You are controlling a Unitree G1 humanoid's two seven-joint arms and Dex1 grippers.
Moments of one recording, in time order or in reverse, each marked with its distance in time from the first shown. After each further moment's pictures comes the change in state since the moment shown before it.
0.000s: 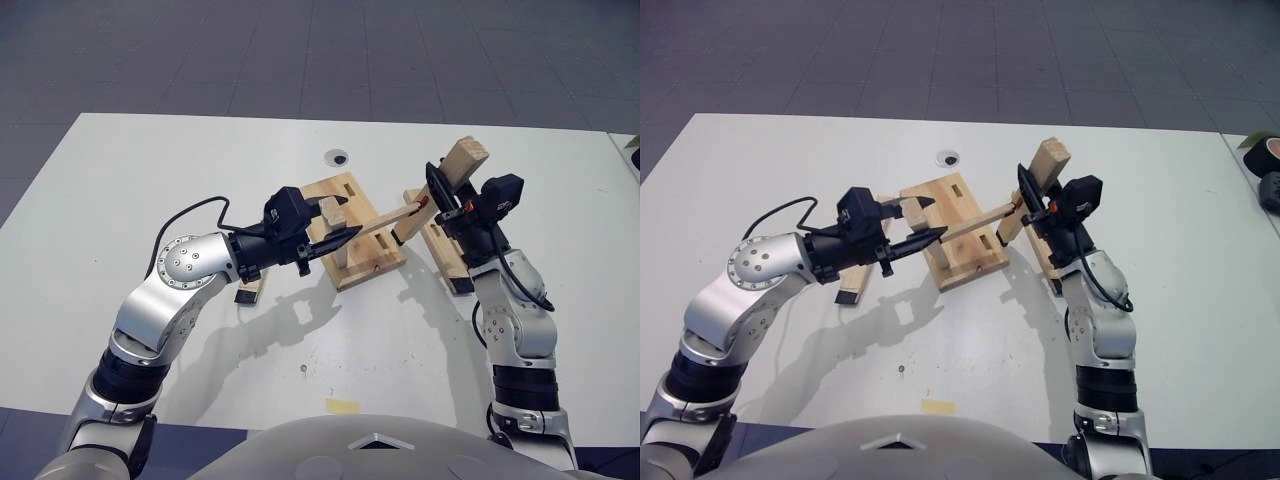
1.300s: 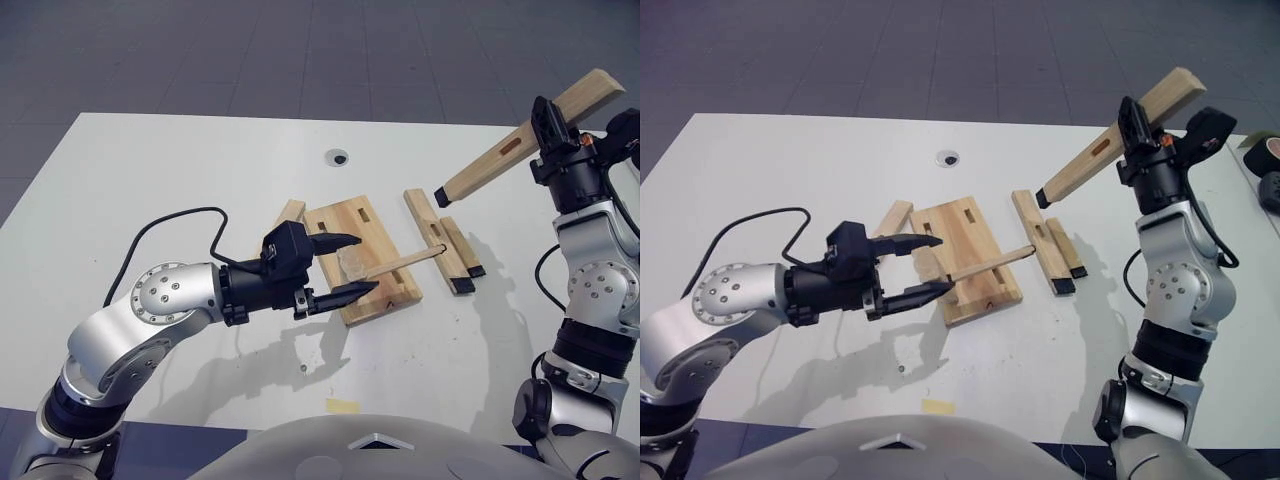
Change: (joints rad) left arm 0.060 0.160 0.039 -0.255 -0.264 0.160 0.082; right arm -0.252 -0.169 -0.351 0.043 0.412 0.382 -0.234
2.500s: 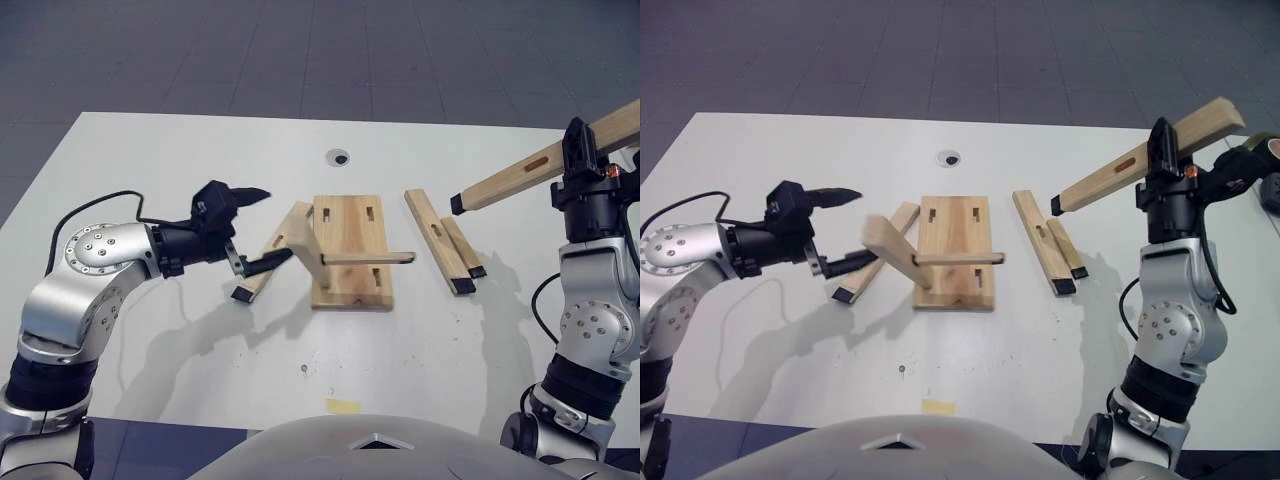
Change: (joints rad) left arm -0.018 0.121 0.227 0.239 0.127 -0.018 -0.312; right arm 0.170 0.085 -0.049 -0.178 0.017 -0.080 -0.121
